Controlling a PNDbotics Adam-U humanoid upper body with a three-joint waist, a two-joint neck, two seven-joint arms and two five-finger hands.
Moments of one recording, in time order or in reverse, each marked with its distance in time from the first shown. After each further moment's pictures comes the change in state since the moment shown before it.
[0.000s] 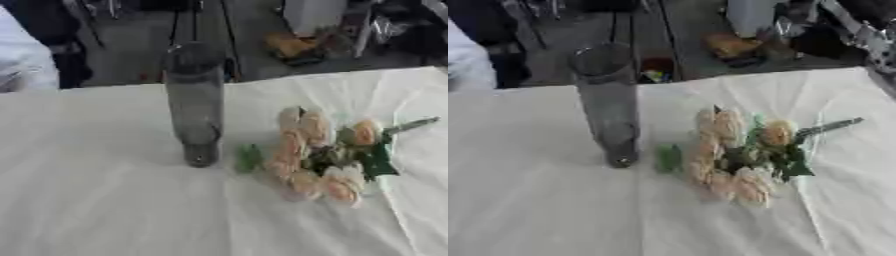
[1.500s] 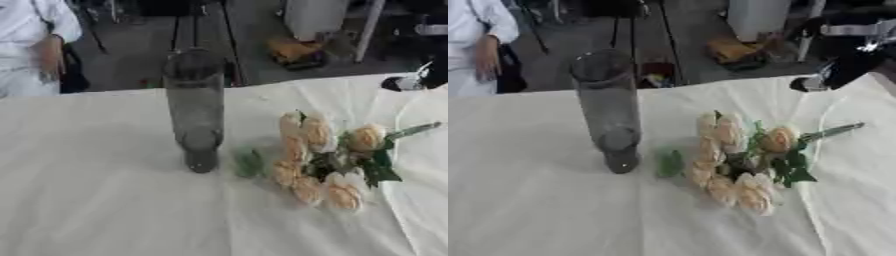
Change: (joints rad) left arm 0.000 0.000 0.000 0.000 0.001 0.000 -0.003; right arm -0.011 0.013 -0.153 -0.005 0.035 0.006 0.785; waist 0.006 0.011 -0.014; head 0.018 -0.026
